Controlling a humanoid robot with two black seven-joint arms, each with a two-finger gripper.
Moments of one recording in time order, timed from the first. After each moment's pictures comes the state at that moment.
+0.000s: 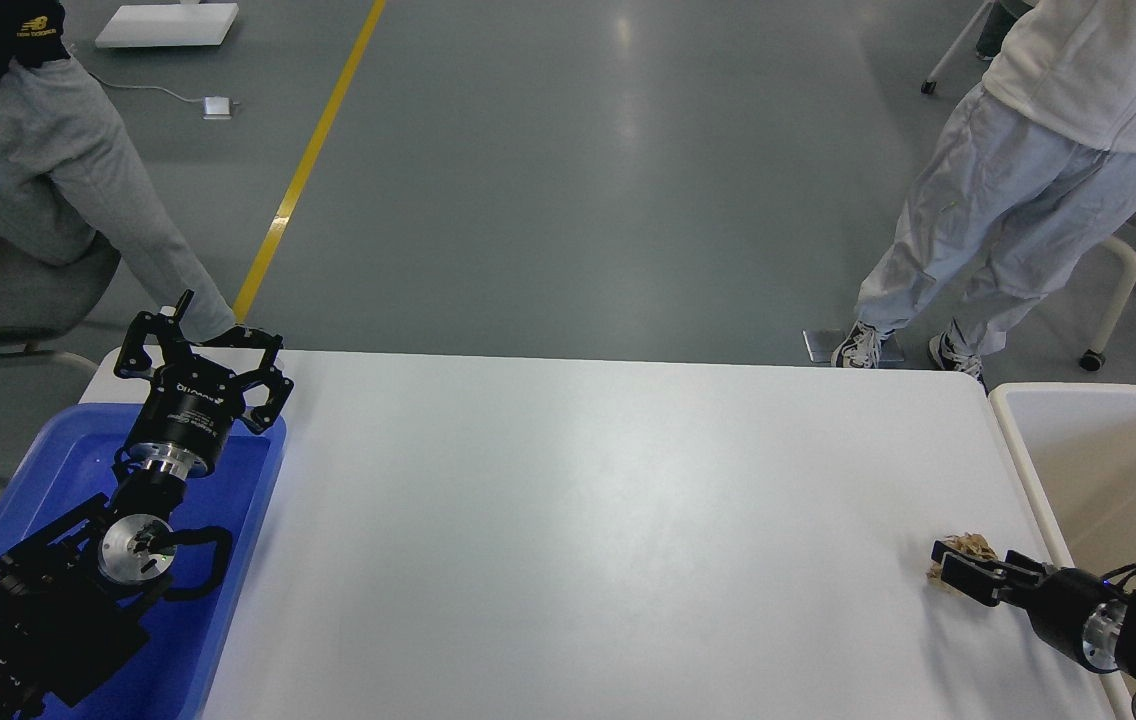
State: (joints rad) left arm -0.58 0.34 -0.74 -0.45 -0.16 -0.63 -0.53; right arm 0.56 -0.67 -0.04 0.76 -1.19 -0.37 0.38
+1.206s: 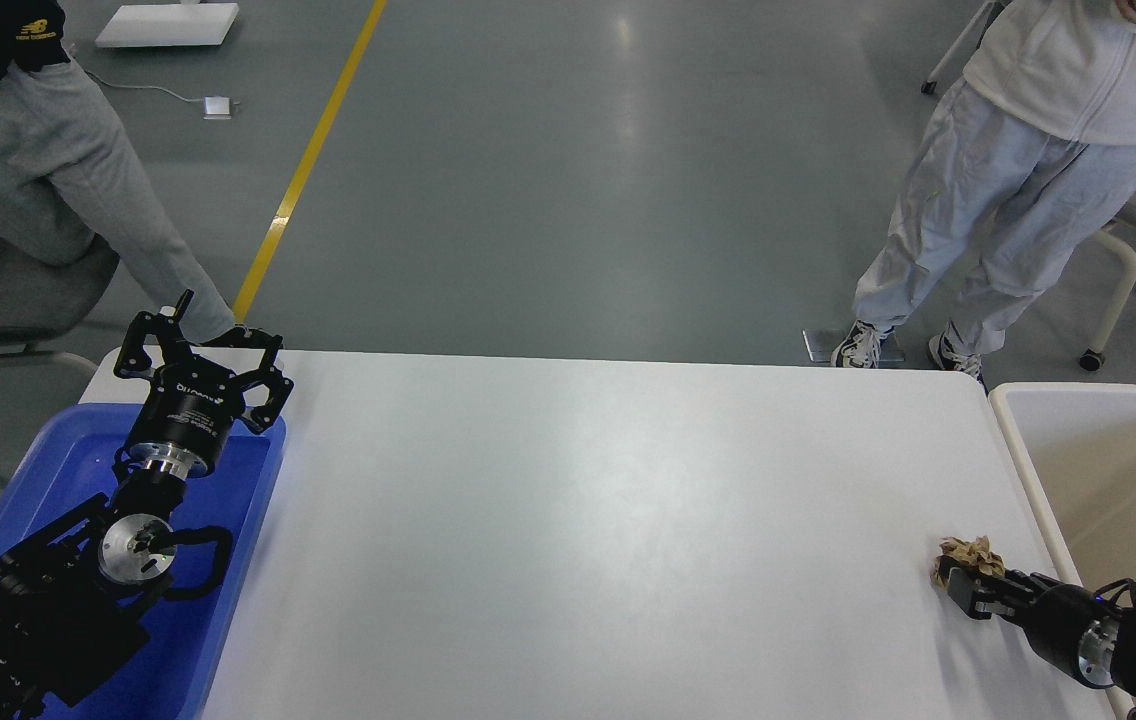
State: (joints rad) left arm -0.58 0.34 -0.74 -0.45 -0.16 -0.63 -0.53; right arm 0.57 -0.61 -0.16 0.67 -1.13 -0.42 0.44
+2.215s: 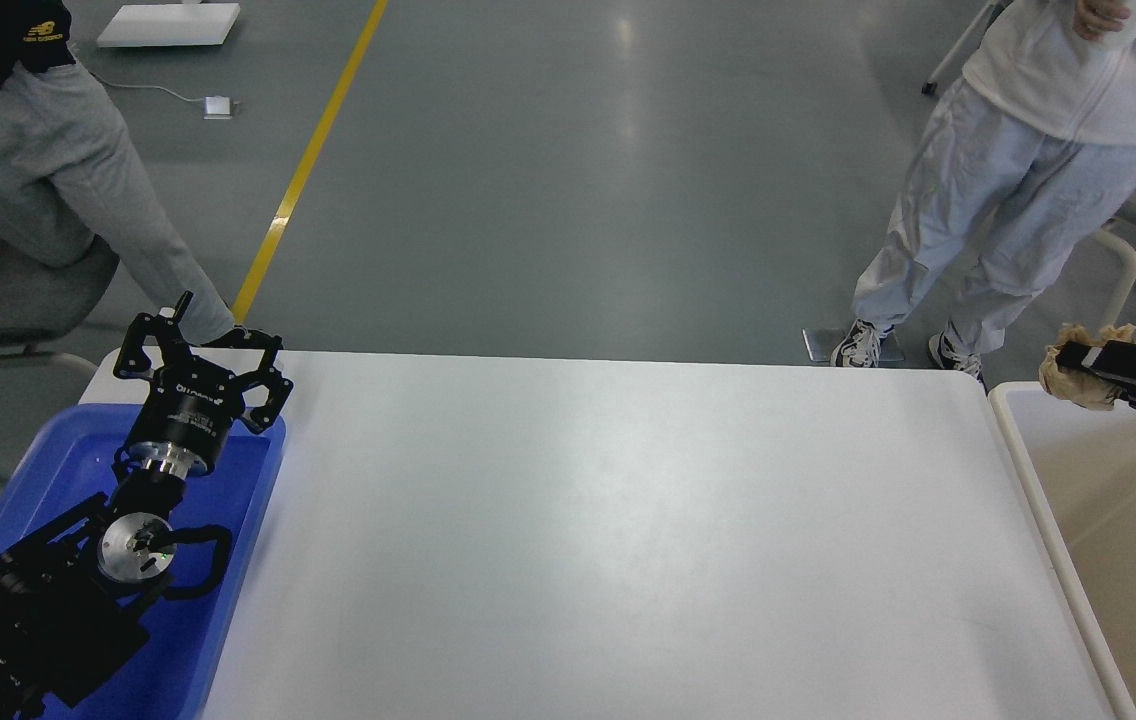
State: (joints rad) left arm -0.58 0.34 -0.74 -0.45 -0.16 -0.63 -0.53; right arm 1.07 -1.24 -0.16 1.28 -0.80 0.01 0.46
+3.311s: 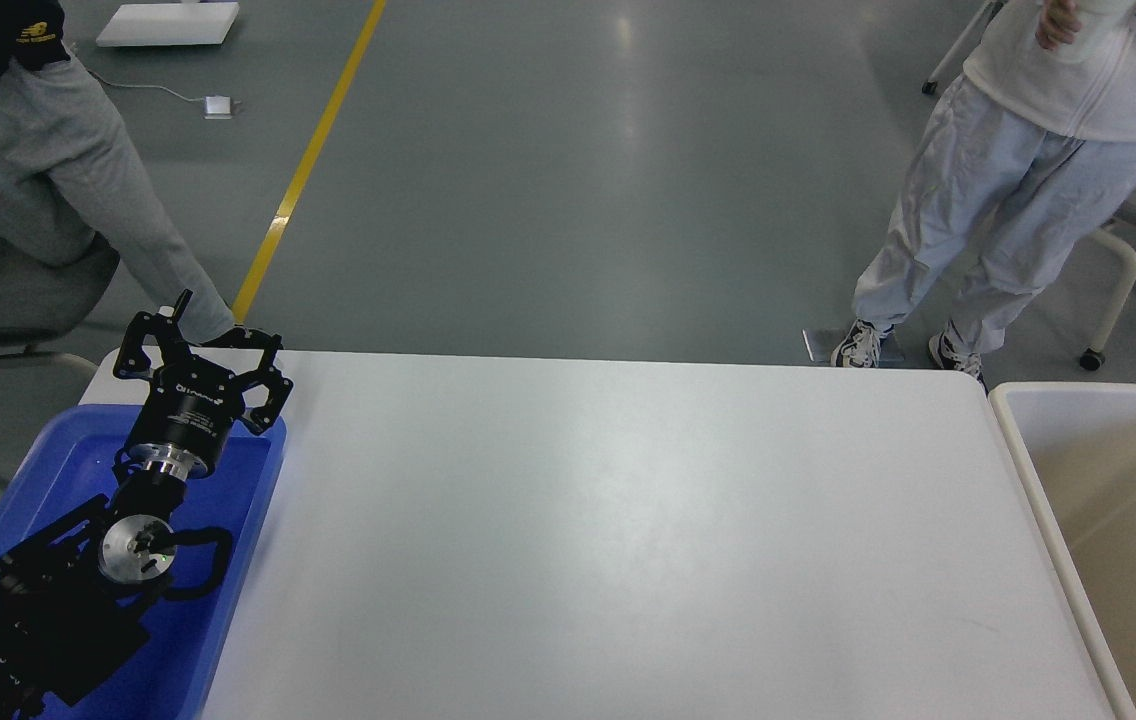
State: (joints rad) left arm -0.58 0.34 -0.74 -0.45 -0.16 -0.63 -0.53; right arm 0.83 -1.10 -0.16 0.82 -0.26 0.07 0.47
